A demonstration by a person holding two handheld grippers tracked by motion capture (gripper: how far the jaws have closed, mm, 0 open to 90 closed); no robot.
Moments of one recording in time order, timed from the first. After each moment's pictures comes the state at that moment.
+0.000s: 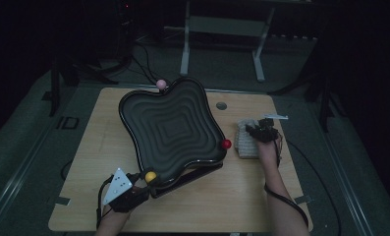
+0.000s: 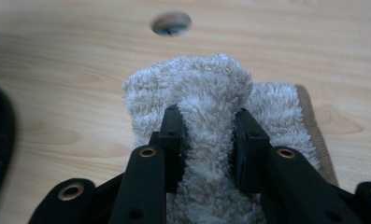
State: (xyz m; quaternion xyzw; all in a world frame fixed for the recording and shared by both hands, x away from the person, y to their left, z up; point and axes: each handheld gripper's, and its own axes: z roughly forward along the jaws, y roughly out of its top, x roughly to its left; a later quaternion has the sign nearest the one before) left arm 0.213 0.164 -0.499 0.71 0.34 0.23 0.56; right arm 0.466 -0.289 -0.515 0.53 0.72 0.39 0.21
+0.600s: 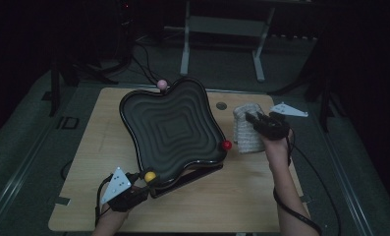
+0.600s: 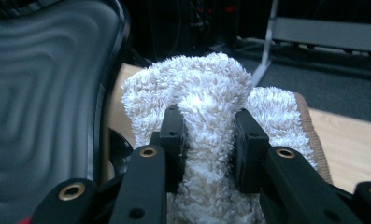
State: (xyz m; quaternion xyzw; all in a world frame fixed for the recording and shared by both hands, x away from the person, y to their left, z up) left arm 0.215 0.169 -0.500 0.72 0.33 0.23 0.57; right arm 0.402 -0.266 -0.407 0.42 0.72 0.50 0.24
